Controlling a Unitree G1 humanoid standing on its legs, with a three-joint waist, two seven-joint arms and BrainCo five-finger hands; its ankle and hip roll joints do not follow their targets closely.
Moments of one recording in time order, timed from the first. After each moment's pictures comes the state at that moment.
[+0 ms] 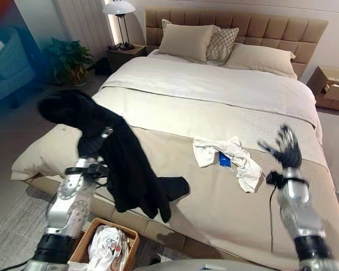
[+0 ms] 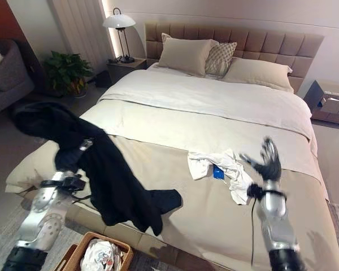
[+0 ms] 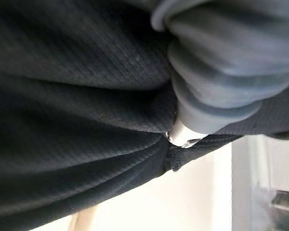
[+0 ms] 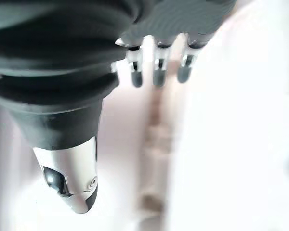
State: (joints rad) left arm 0.00 0.53 0.12 -0.09 -0.71 -0.14 0.10; right arm 0.09 -0.36 -0.11 0.25 0.32 -0.13 -0.21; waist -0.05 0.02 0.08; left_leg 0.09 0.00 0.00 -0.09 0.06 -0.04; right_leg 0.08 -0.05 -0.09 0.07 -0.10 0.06
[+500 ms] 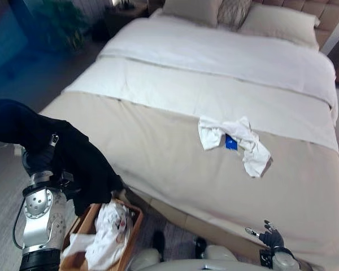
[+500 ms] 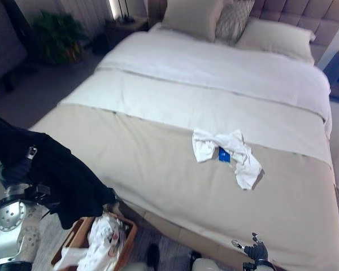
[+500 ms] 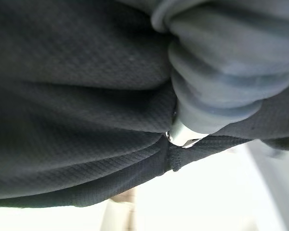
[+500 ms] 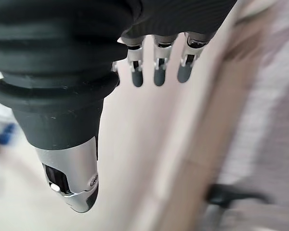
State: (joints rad) left arm 0.08 0.45 0.26 0.03 -0.56 -0.23 0.22; right arm 0.07 -0.31 0.01 1.00 0.12 -0.08 -0.16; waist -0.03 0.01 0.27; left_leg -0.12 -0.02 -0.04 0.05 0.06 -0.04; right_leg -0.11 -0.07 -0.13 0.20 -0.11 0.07
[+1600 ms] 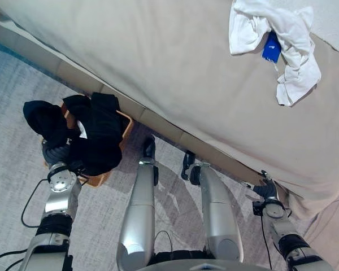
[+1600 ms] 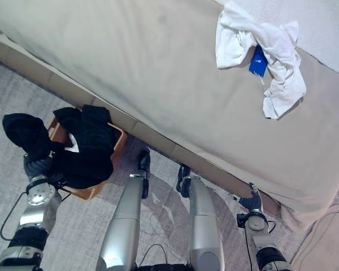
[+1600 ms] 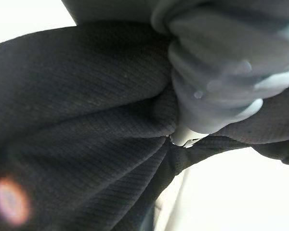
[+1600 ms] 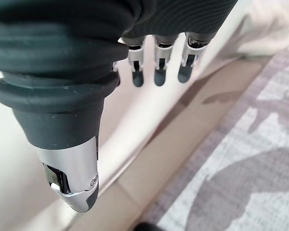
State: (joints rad) left arm -0.25 0.60 0.09 0.59 -0.40 -0.20 0.51; right arm -0.15 -0.38 0.12 0.83 0.17 -0.15 -0.34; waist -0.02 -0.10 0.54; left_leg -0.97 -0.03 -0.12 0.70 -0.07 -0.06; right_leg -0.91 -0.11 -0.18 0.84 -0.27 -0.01
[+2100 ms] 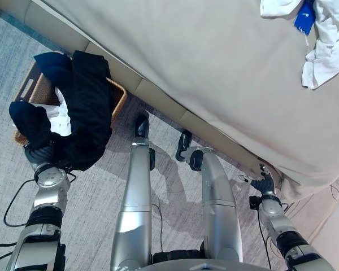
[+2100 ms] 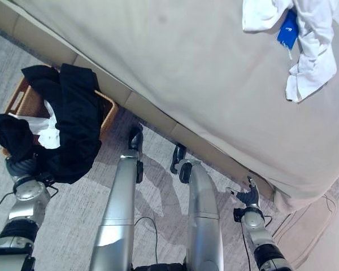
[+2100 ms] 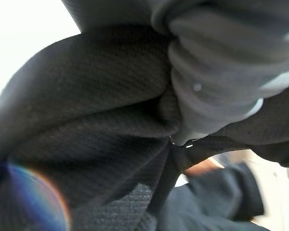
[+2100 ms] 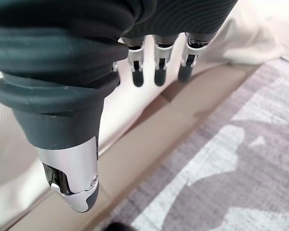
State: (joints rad) left arm -0.26 0.62 0.10 0.72 -0.36 -0.12 0.59; right arm -0.16 -0.38 0.18 0.78 0.21 -0.16 -0.38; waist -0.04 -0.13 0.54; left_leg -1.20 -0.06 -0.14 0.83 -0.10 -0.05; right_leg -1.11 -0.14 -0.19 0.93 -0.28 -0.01
